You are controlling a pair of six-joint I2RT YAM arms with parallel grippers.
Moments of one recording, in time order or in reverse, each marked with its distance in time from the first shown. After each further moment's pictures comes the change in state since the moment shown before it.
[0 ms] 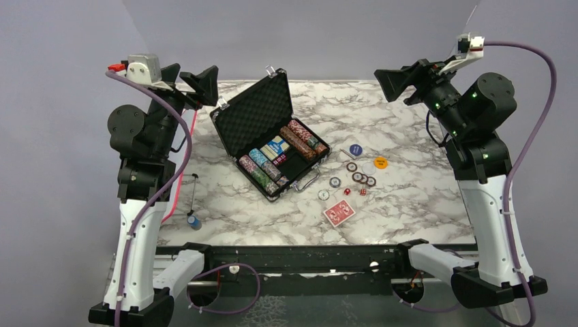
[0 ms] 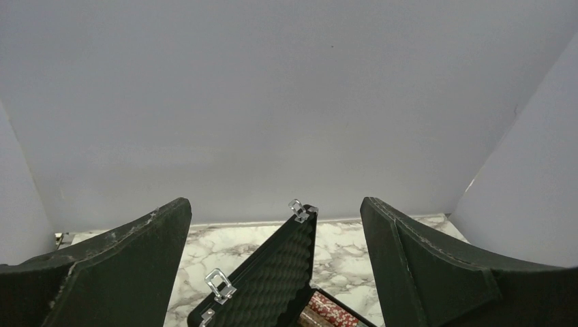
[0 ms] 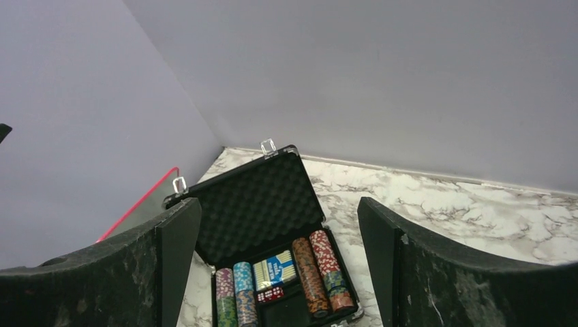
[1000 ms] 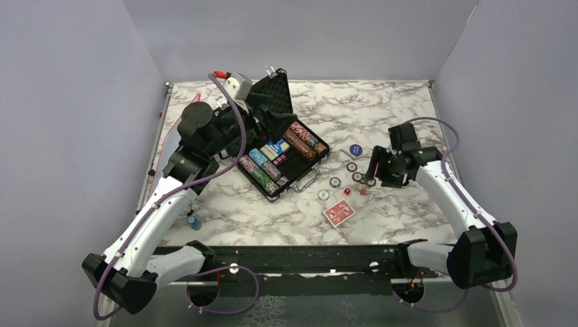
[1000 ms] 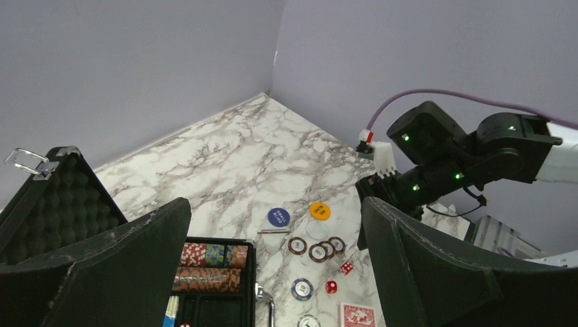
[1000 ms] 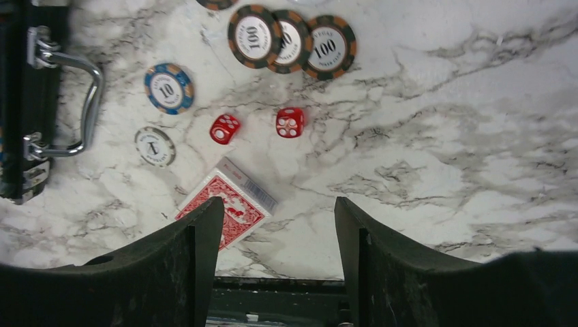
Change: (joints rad) left arm -0.412 0.125 -0.186 0.122 0.256 -0.011; right arm -0.008 0.129 -0.675 -0.489 0.209 0.167
